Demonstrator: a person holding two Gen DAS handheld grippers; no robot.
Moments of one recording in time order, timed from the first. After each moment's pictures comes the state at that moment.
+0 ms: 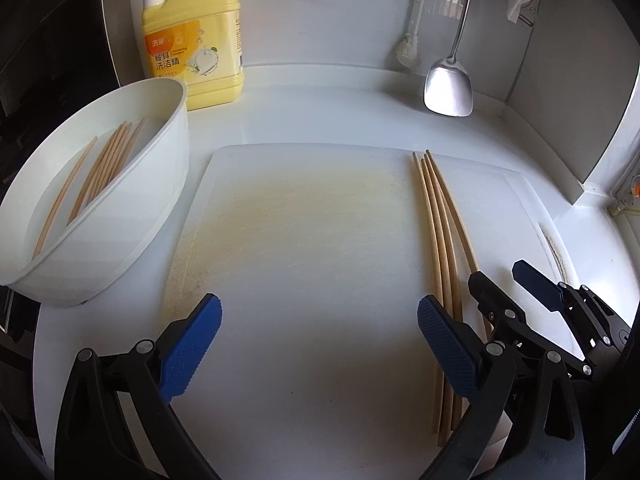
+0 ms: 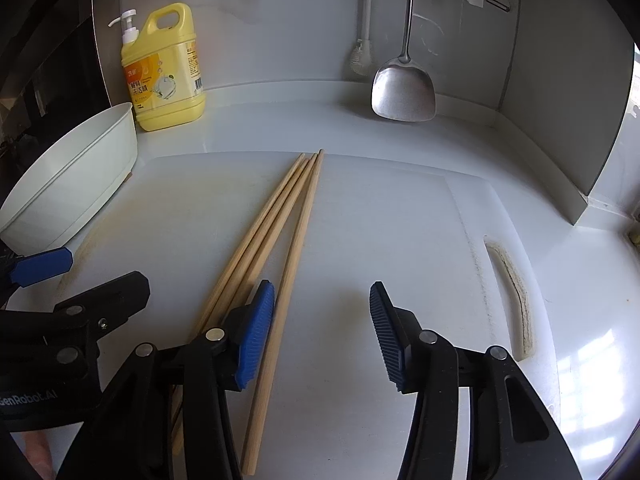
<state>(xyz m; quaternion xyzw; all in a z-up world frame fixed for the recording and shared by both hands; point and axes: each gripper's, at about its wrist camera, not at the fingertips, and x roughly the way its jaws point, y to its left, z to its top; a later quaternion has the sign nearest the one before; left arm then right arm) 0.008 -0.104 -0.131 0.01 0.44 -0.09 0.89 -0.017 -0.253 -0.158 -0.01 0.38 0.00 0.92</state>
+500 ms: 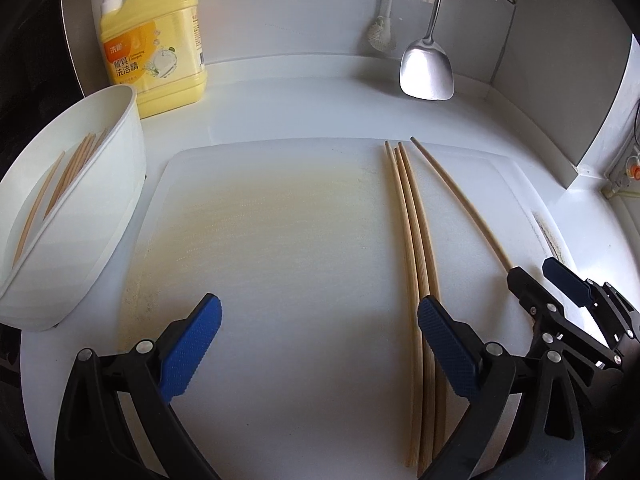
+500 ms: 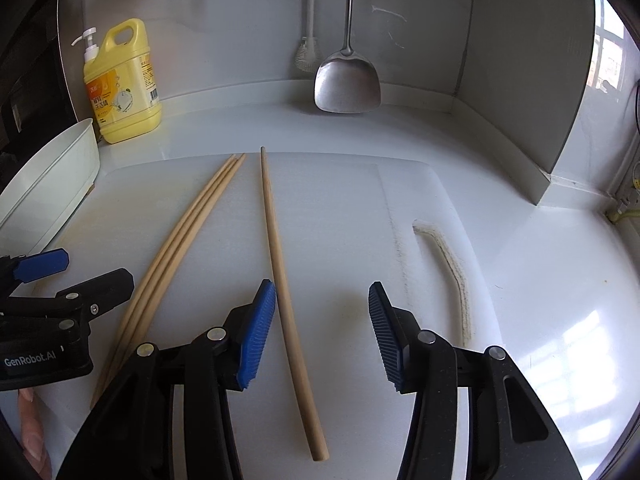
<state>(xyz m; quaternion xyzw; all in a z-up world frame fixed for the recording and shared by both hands) 0.021 -0.131 -0.141 0.03 0.45 -0.11 0.89 -0.023 -0.302 -0.160 0.01 0.38 -0.04 0.92</state>
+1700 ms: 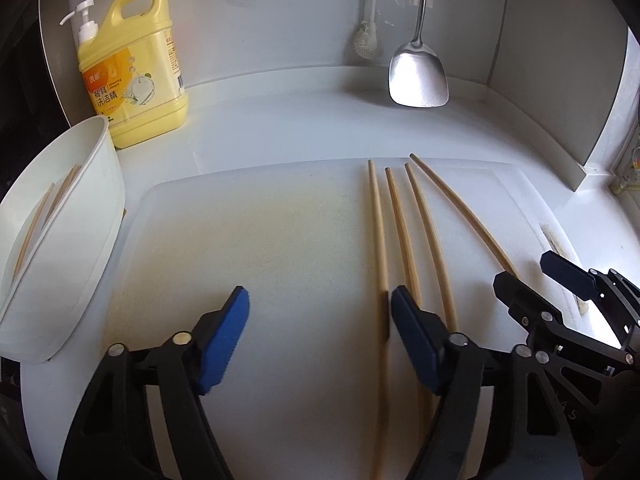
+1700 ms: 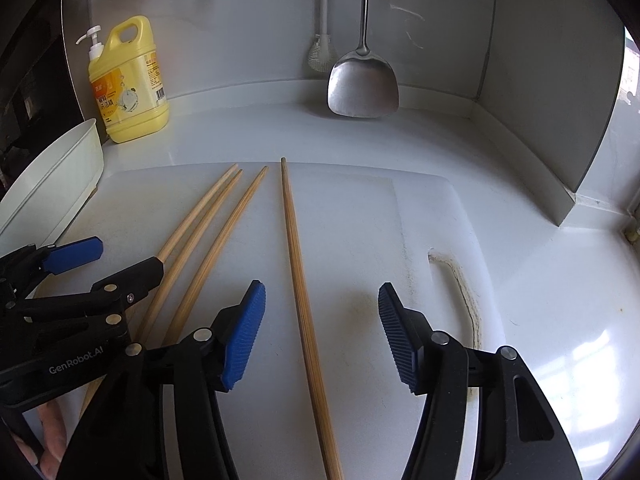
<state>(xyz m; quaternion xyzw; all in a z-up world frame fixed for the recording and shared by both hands) 0.039 -0.160 -0.137 0.06 0.43 -0.12 0.90 -0.001 -0.302 -0.156 0.01 0.38 -0.01 0.92</state>
